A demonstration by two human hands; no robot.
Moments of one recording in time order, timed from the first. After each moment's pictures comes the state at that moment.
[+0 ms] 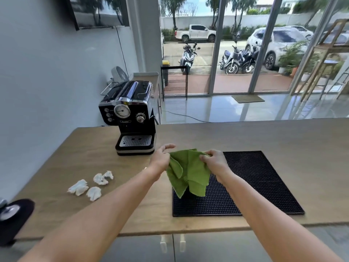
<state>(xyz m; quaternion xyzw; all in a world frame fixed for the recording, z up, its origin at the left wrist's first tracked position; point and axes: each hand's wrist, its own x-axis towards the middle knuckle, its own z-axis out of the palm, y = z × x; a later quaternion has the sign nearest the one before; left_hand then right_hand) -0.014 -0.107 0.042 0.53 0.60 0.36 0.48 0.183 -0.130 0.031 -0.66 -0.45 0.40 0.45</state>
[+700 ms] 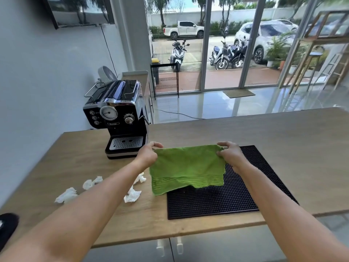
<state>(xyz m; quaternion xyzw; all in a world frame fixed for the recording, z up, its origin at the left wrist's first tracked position) -0.032 -0.063 0.036 0.62 0.62 0.26 0.39 0.261 -0.120 0.033 -0.70 -0.40 0.41 0.44</state>
